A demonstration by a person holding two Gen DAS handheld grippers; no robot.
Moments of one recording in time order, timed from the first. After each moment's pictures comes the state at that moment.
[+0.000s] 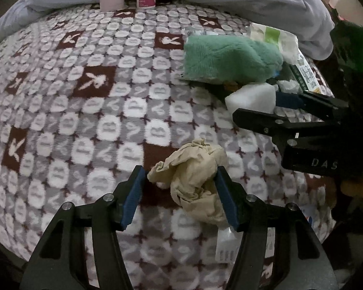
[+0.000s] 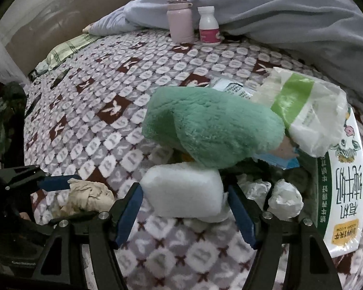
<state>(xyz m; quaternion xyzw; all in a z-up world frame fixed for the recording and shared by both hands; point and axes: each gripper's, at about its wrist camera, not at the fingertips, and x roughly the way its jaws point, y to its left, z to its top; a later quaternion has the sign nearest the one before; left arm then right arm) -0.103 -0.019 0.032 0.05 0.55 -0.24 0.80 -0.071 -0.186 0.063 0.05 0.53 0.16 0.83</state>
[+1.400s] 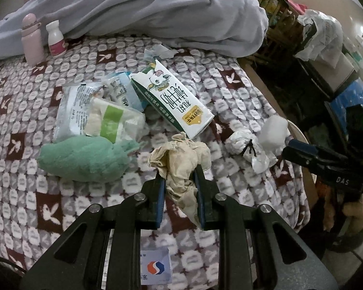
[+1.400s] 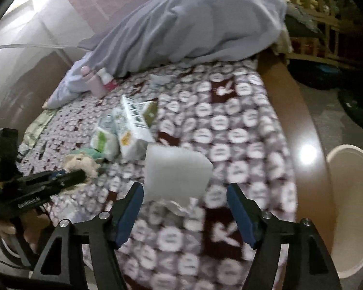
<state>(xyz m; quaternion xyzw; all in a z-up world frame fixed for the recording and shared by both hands) -0.153 -0.169 0.103 0.07 0.50 -0.35 0.79 -0.250 -0.419 0.119 0.24 0.49 -0.01 0.84</state>
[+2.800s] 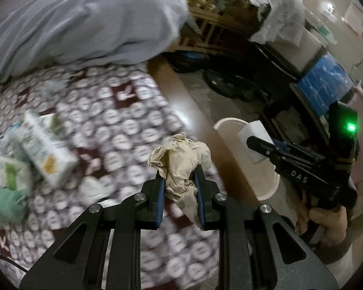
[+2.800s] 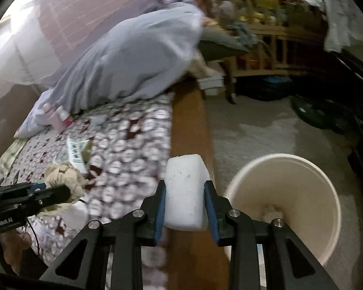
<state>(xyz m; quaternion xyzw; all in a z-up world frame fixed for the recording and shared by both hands) -0.225 -0.331 0.132 0.10 0.48 -0.45 0.75 -0.316 -0.531 0.136 0.23 0.44 -0.14 0.86</state>
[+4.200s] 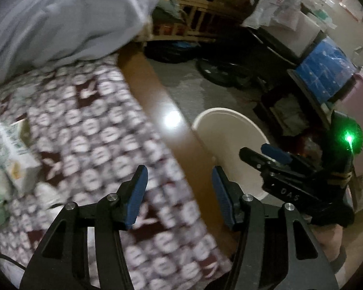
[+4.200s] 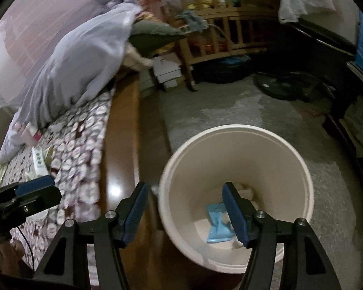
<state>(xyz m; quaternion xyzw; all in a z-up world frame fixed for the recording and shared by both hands) -0.250 -0.377 0.121 0.13 0.49 -0.44 0.74 -0.364 -0.564 0.109 0.26 0.45 -0.21 0.83</state>
